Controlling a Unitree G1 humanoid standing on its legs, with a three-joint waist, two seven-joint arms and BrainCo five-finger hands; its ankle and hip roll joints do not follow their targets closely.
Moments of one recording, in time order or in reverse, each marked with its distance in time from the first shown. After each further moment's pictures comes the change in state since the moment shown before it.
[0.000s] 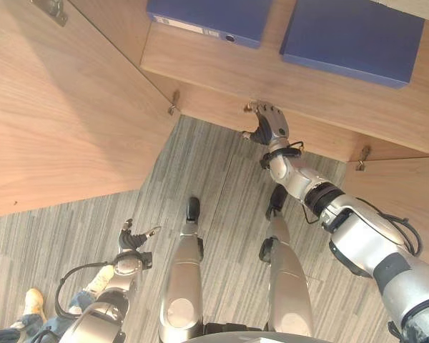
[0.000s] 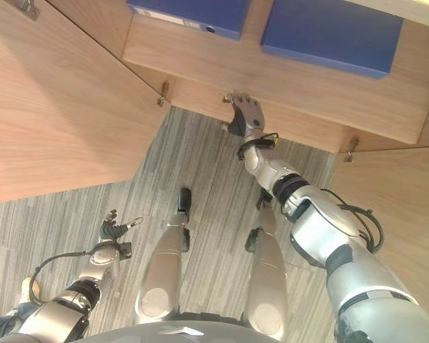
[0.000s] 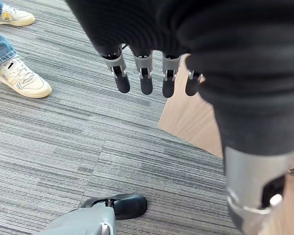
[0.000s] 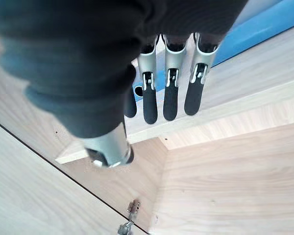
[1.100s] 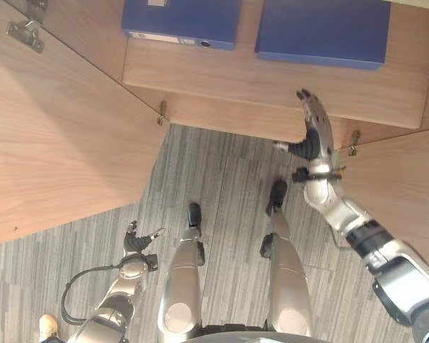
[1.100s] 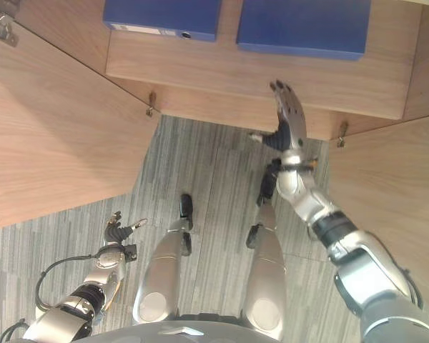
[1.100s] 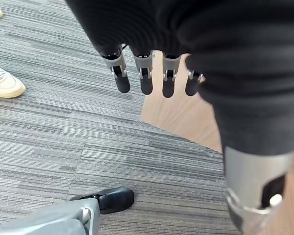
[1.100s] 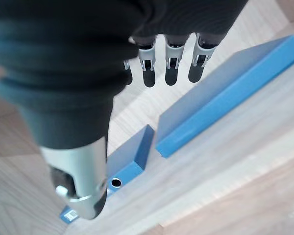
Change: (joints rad) left arm 0.034 -0.035 0.013 -0.077 0.003 -0.003 0.020; right arm 0.315 -0.256 -0.269 -0.529 -0.042 -0.049 -0.116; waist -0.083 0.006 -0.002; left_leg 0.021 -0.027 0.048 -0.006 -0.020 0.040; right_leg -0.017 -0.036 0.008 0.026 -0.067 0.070
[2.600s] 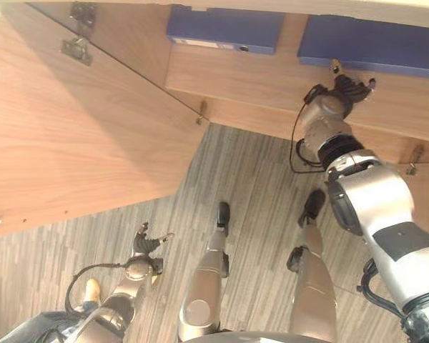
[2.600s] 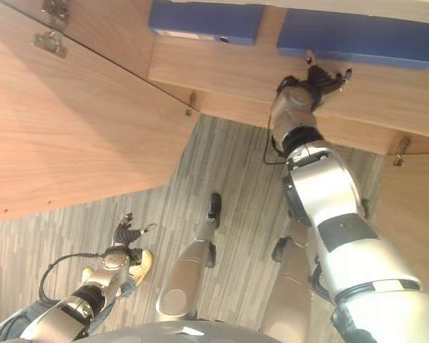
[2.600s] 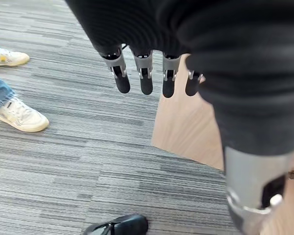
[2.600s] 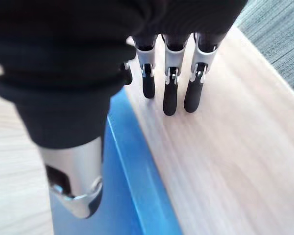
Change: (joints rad) left arm -0.025 0.030 -0.159 -0.009 -0.051 0.035 -0.007; right arm -0.605 0.323 -0.354 0.865 1.128 -0.112 -0.195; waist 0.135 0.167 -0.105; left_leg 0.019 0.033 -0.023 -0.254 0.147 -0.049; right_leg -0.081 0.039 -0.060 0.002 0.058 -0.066
